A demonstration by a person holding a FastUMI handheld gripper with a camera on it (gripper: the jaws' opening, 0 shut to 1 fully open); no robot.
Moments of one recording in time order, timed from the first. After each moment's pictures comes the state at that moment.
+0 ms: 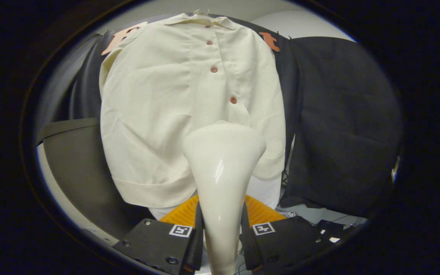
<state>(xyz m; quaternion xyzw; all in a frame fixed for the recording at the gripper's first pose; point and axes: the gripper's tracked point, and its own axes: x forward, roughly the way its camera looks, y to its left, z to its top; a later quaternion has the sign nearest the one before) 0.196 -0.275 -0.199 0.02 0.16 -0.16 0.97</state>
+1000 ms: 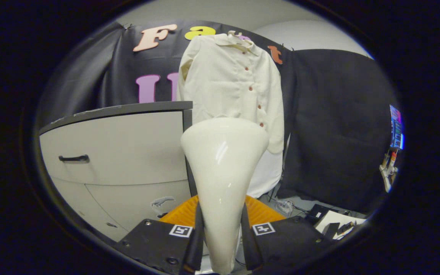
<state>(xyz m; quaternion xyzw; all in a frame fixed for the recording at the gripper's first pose) 0.040 -0.100 -0.180 -0.02 0.16 -0.17 0.97</state>
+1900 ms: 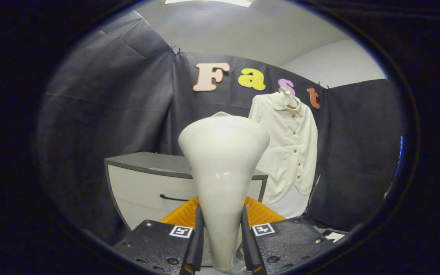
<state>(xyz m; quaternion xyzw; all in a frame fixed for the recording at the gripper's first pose) -0.028 0.079 -0.009 -0.06 0.02 -0.03 1.00</state>
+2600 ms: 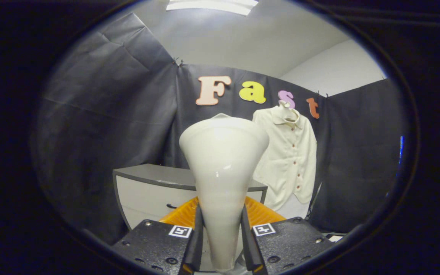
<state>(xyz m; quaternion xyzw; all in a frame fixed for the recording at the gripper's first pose) -0.042 0.067 0.015 -0.05 -0.02 -0.04 1.00</state>
